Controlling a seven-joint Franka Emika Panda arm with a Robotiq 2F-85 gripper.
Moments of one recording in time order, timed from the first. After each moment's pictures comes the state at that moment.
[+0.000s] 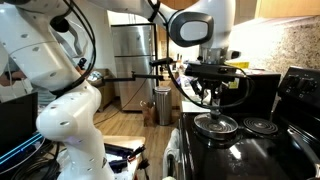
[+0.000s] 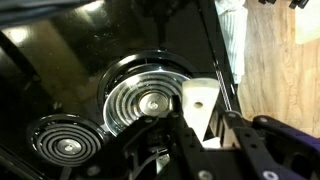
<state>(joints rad) 0.23 -0.34 -0.05 -2.37 0.21 2.10 -1.06</state>
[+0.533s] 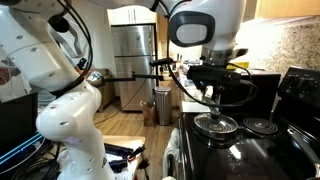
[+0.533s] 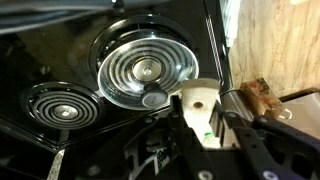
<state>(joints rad) 0.23 -0.36 -0.13 -2.38 0.45 2.09 -1.25</state>
